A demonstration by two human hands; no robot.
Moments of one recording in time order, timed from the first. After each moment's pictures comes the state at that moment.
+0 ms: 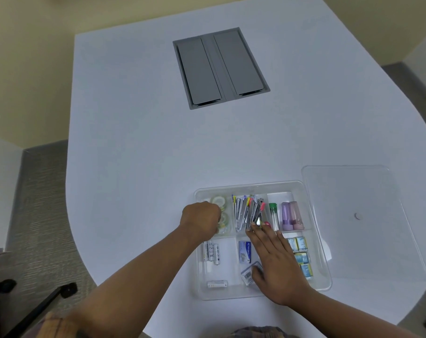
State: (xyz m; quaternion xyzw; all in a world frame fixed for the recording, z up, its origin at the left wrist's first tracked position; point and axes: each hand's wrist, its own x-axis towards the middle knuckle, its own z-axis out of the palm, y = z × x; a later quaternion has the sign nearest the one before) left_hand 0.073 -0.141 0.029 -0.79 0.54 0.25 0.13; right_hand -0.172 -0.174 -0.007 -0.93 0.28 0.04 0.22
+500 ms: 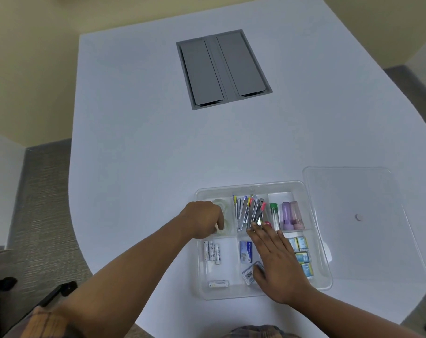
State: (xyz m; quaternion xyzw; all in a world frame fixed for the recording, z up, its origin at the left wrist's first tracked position) left_hand 0.088 -0.139 0.040 -0.71 0.62 0.31 0.10; right_hand -0.173 -0.175 -0.007 -0.93 0.29 0.05 0.22
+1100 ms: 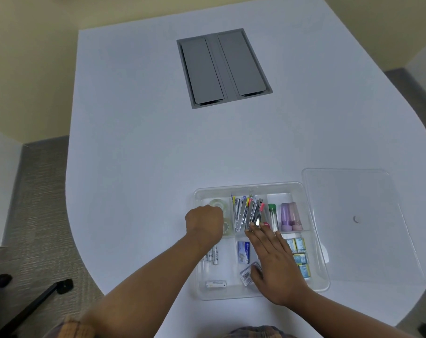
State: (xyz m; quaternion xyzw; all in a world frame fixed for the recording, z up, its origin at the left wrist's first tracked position) left_hand 0.051 -0.142 0.025 -0.83 0.48 0.22 0.16; right_hand -0.172 -0.175 -0.007 -0.93 0.29 0.04 0.23
